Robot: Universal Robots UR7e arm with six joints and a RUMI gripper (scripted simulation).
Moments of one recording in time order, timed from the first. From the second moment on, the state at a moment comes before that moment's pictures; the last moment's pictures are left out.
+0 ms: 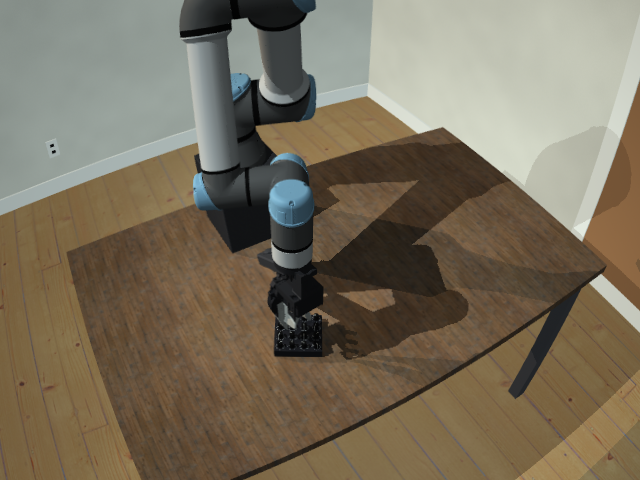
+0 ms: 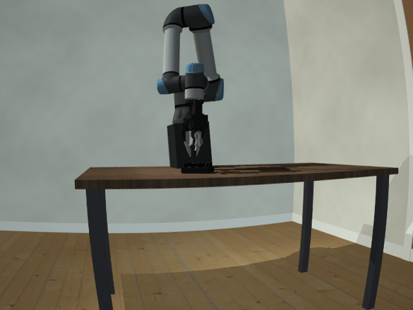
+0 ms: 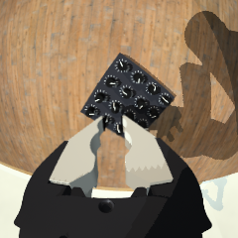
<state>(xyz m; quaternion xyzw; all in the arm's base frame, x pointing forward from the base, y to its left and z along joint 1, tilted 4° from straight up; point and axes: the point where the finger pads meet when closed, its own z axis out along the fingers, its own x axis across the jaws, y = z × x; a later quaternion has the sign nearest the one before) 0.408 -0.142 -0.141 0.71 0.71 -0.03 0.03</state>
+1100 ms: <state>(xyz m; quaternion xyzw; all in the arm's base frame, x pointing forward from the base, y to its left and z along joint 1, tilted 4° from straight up) 0.406 -0.140 -0.134 0.75 0.66 -0.03 0.03</state>
